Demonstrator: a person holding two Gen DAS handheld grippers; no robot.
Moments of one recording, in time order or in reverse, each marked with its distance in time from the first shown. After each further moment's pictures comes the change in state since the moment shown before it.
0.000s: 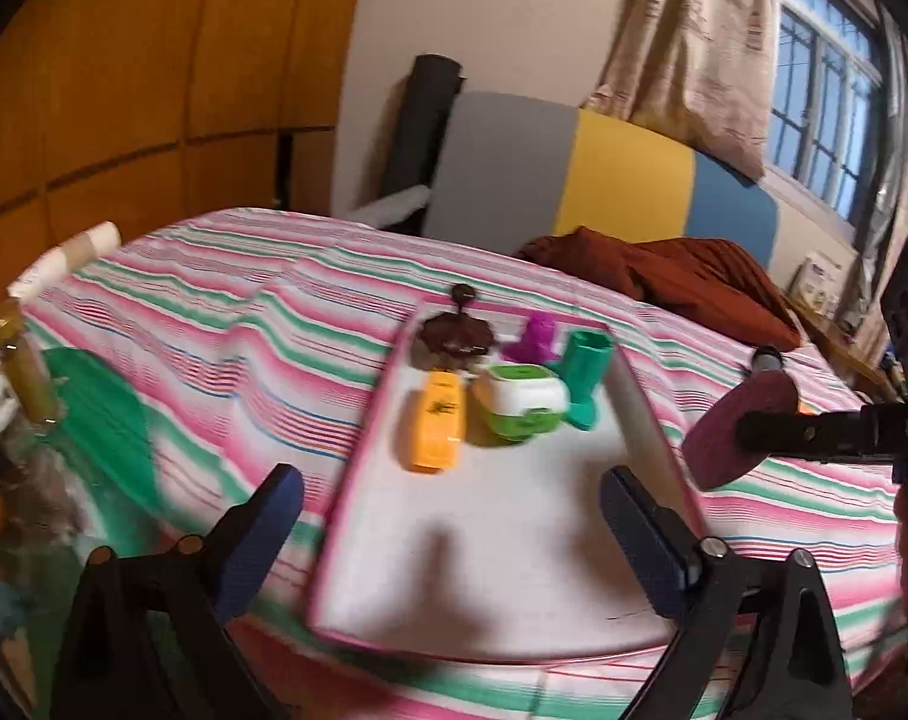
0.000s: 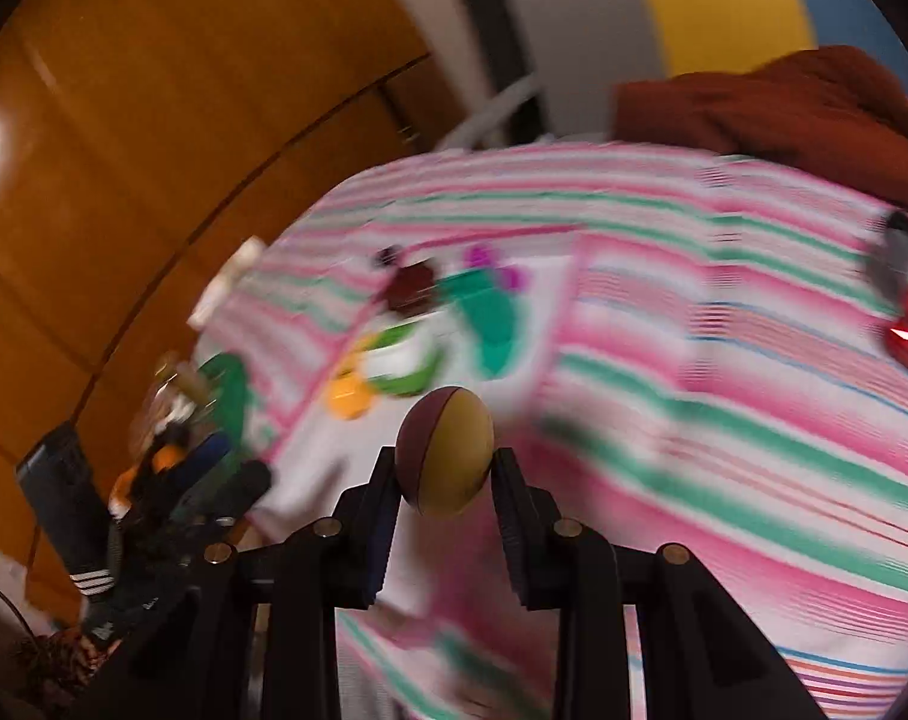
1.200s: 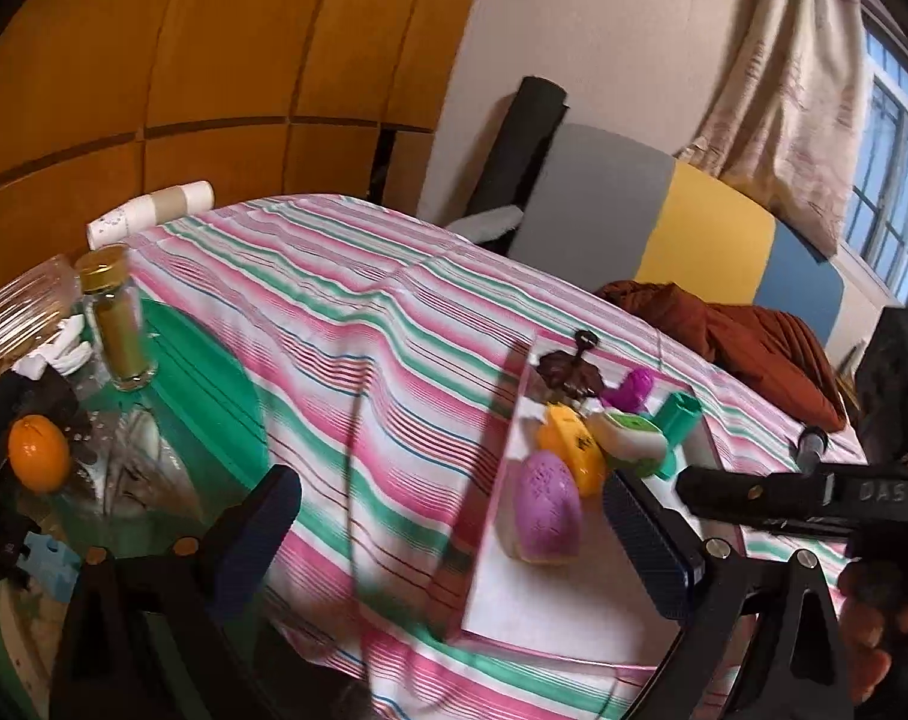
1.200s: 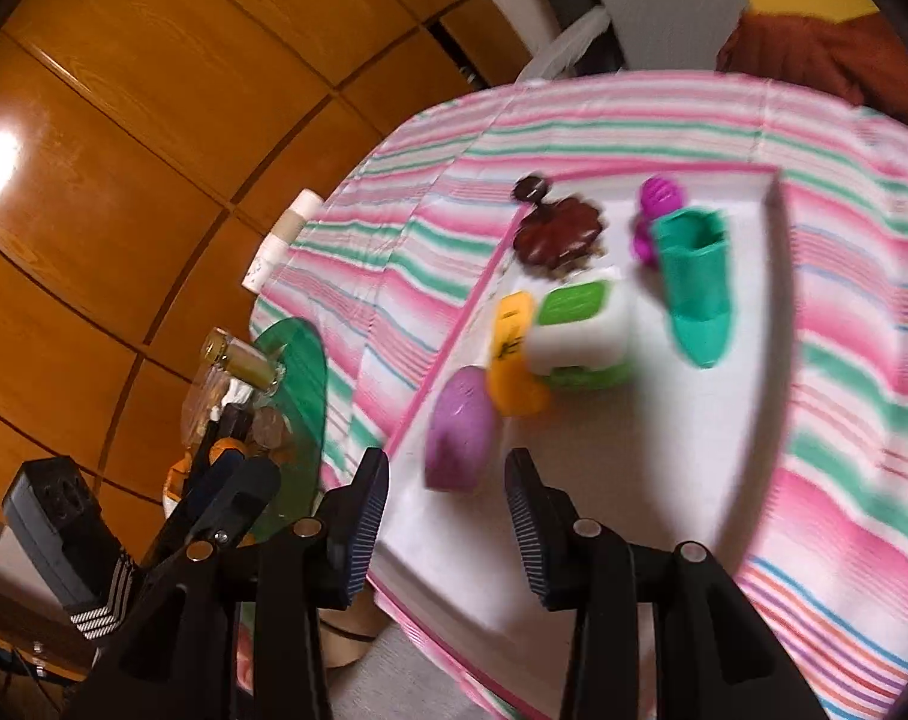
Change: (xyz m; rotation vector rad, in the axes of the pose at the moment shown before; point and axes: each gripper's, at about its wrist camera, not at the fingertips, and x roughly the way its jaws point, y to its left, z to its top) left arm -0.021 0.052 0.005 -0.182 -0.020 0.095; right arm 0.065 0.046 0.022 0.032 0.096 0.117
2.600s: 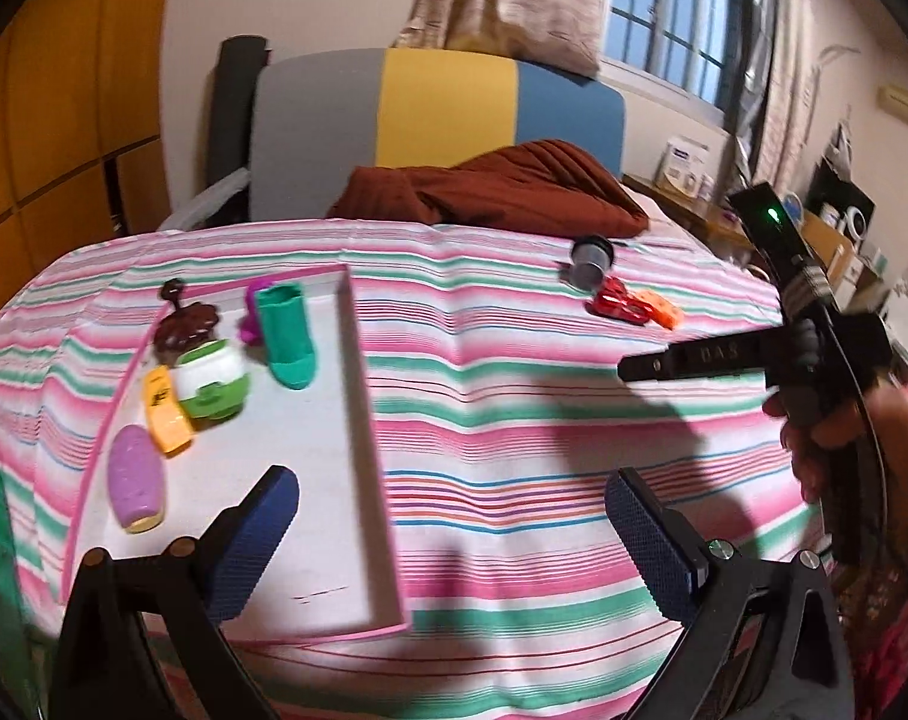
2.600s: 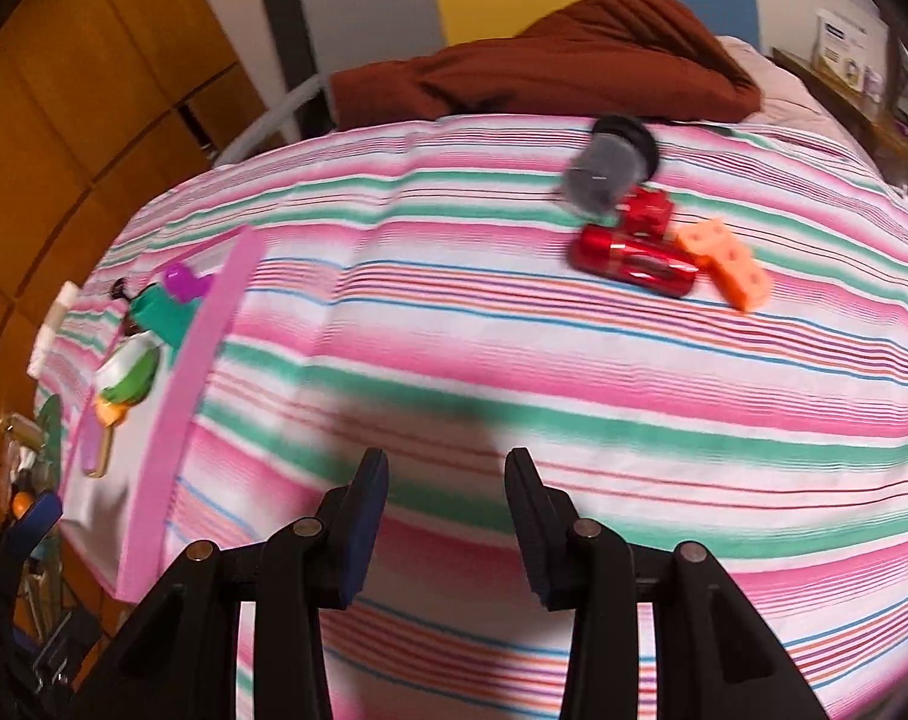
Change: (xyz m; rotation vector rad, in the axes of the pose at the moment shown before) left arm -0.002 -0.205 -0.059 0.462 0.170 -0.359; right arm -0.148 -0.186 -0.049 0.203 -0.116 -0.530
